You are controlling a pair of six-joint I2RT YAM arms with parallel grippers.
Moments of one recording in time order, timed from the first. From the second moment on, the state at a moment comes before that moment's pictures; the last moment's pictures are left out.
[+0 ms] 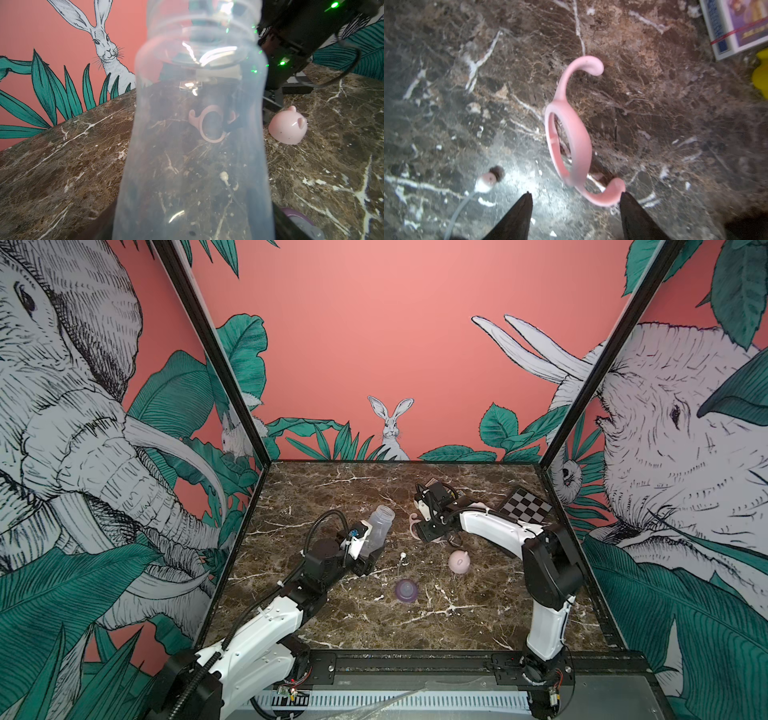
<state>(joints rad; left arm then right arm) -0.58 0.93 0.39 0.25 0.12 0.14 0.61 1.86 1.40 -0.65 0.03 -0.02</state>
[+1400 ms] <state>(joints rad) -0.58 0.91 0.39 0.26 0.11 0.14 0.61 1.97 1.47 -0.58 0.00 -0.45</state>
